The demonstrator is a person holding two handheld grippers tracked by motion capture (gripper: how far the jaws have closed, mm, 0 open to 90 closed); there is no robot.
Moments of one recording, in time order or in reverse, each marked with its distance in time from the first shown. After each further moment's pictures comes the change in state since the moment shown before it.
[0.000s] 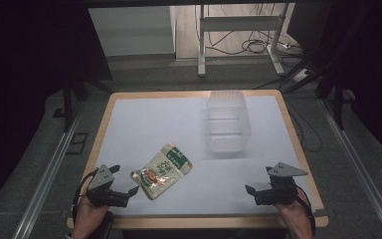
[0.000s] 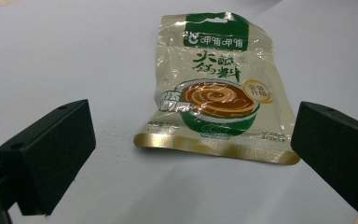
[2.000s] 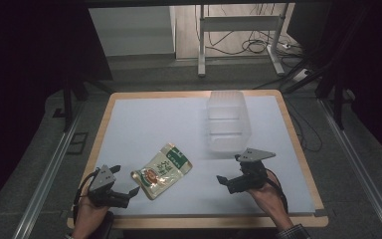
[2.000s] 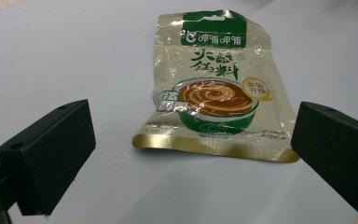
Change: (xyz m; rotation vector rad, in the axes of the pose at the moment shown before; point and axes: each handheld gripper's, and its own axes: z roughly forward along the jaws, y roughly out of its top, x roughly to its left) left arm -0.002 0.000 0.001 0.005 0.002 0.026; right arm 0.035 0.058 0.050 -0.044 0.186 -0.076
